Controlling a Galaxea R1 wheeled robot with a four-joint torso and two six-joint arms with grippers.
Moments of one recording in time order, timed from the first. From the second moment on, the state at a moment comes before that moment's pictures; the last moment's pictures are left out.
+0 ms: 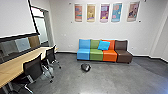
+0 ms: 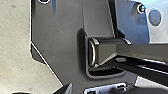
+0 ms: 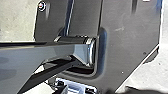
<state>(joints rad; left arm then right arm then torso) 1.57 3.06 -2.73 -0.15 0.05 0.15 -1.57 2.99 -2.59 -0.09 -0.11 0.04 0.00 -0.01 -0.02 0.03</state>
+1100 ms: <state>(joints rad) 1.57 3.02 -2.74 -0.15 0.05 0.15 -1.57 2.96 -2.64 -0.10 -0.11 0.03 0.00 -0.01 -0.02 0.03</state>
